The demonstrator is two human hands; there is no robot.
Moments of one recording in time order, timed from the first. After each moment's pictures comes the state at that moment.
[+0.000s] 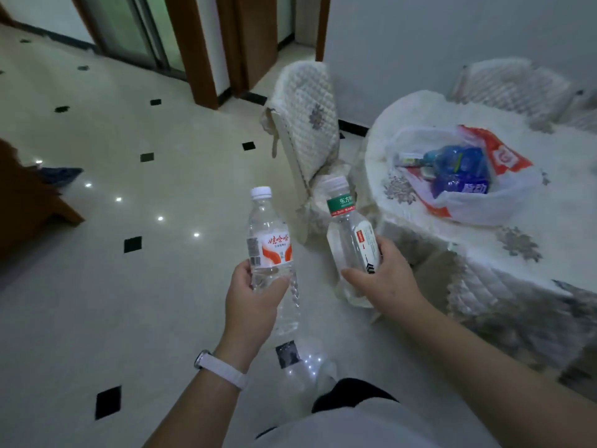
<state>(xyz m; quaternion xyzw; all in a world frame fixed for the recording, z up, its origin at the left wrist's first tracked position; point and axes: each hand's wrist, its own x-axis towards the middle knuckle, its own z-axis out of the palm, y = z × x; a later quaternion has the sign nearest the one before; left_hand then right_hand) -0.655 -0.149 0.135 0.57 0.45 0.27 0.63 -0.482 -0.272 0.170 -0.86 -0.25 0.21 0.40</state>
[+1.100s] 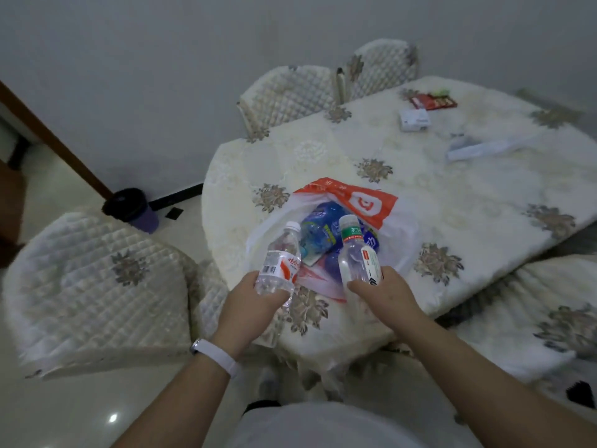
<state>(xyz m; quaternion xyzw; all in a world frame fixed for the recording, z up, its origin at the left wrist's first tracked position) -0.128 -0.006 0.133 0.87 0.15 -0.12 0.45 -0.128 -0.245 0.114 -0.83 0.23 0.10 0.50</state>
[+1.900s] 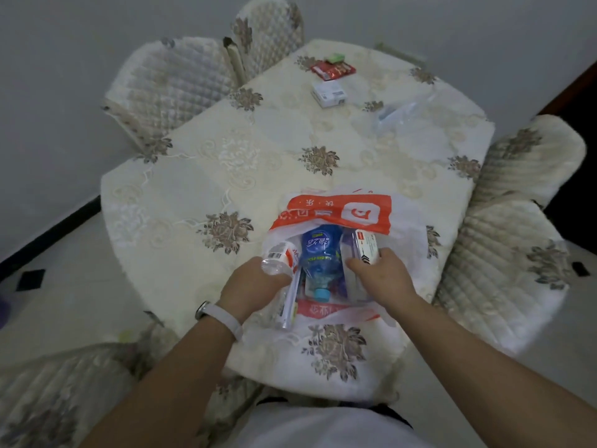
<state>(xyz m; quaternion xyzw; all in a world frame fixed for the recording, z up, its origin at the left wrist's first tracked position) 0.122 0.035 0.079 0.87 -0.14 -0.33 0.33 -0.008 -0.163 0.099 -0.78 0.49 -0.01 0.39</state>
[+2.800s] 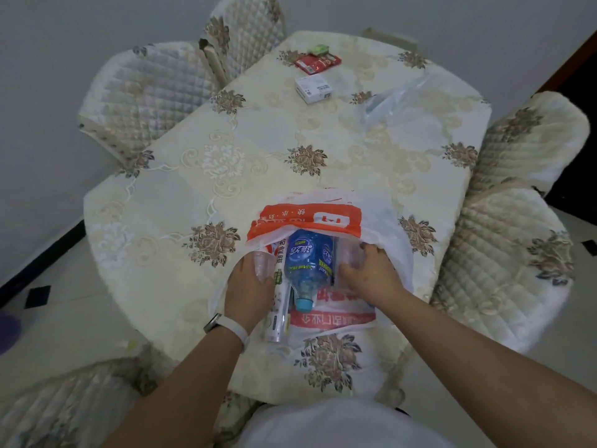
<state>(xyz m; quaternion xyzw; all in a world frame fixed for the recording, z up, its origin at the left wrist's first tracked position) 0.121 0.004 0.030 0.90 -0.13 -0.21 0.35 0.001 -0.196 0.074 -0.84 0.43 0.06 0.32</state>
